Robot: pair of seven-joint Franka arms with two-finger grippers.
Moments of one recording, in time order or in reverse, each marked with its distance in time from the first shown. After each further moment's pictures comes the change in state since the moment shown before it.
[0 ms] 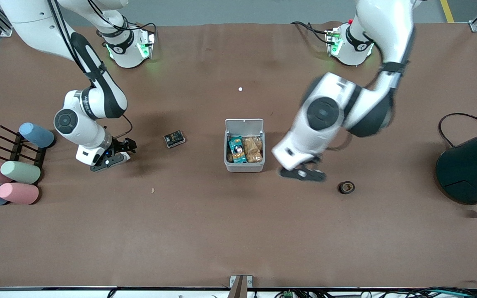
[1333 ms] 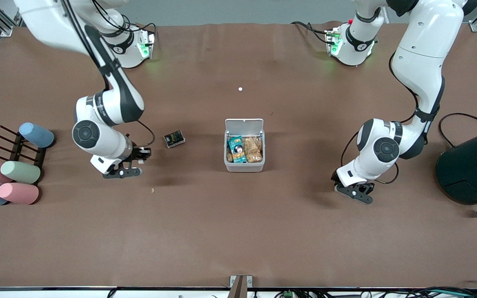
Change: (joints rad) left arm 0.266 0.109 -0.015 -0.437 0.096 0.705 0.360; right arm 0.214 0.009 0.014 0.426 0.064 -0.475 0.572
